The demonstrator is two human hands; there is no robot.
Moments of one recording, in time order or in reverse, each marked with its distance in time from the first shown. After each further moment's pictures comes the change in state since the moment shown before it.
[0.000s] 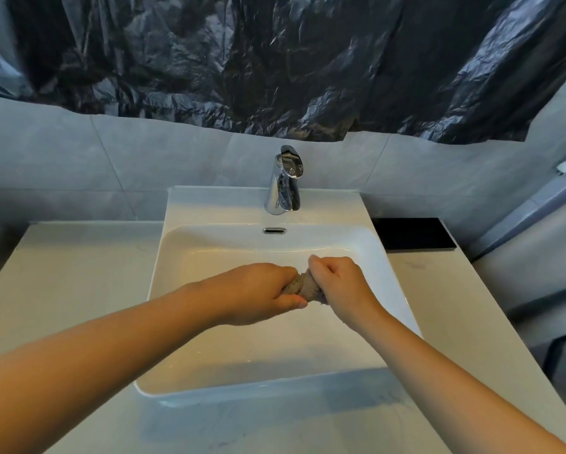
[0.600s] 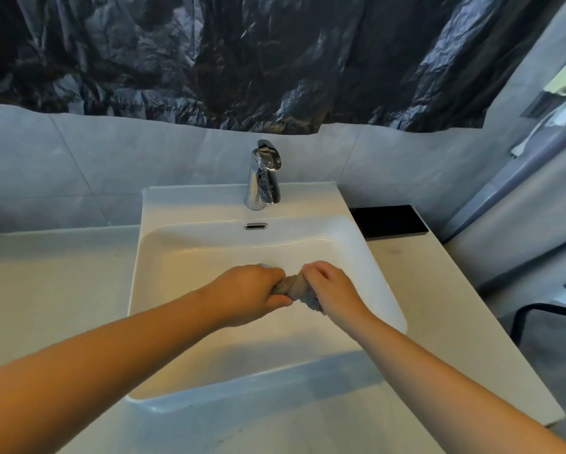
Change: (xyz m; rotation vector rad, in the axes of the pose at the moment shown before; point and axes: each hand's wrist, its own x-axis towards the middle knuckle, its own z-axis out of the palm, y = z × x) left_hand 0.020 -0.022 0.034 0.149 0.136 0.120; right_hand -0.021 0.015 0.007 0.127 0.058 0.186
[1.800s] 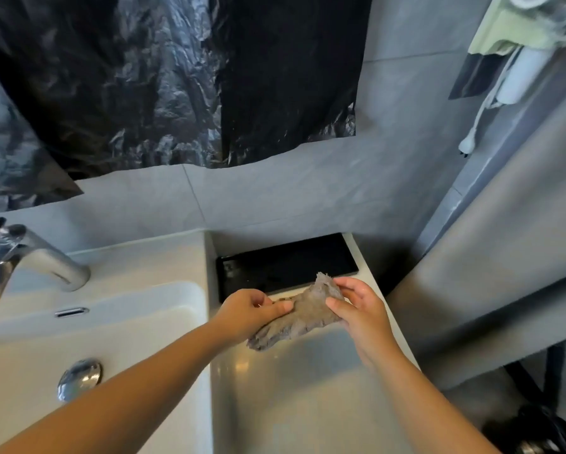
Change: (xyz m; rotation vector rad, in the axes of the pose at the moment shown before) left_hand 0.356 0.161 0.070 -0.666 0.051 -0.601; right_hand 0.175 0.201 -0.332 0.616 0.136 0.054
